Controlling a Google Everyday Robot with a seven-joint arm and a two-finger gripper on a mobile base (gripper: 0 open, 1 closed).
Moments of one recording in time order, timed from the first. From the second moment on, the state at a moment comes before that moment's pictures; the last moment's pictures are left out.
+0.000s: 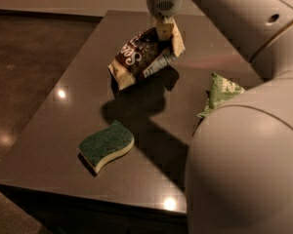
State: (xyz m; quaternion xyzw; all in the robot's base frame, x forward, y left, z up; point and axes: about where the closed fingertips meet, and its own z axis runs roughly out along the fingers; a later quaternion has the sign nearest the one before) arm 0.689 -0.056 0.955 -0.70 0.69 -0.16 0.10
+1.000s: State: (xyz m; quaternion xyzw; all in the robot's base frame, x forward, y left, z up) arm 0.656 -0.144 0.947 -0.65 0.74 -0.15 0.08
